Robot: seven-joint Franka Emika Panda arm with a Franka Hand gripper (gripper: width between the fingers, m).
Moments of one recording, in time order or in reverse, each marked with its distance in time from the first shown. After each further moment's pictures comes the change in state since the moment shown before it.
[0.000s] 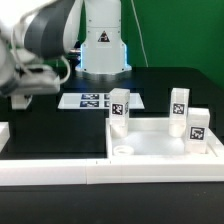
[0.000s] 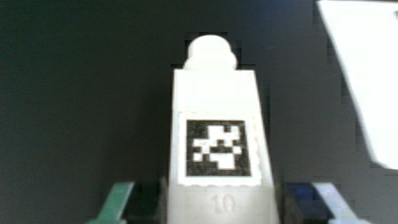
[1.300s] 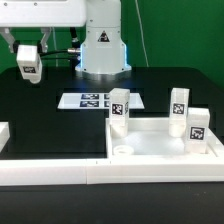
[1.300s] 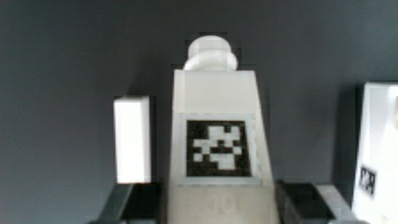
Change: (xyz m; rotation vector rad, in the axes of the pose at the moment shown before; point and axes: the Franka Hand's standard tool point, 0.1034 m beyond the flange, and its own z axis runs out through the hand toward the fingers) arm 0.005 -0.059 -0.151 -0.136 0.853 -0.010
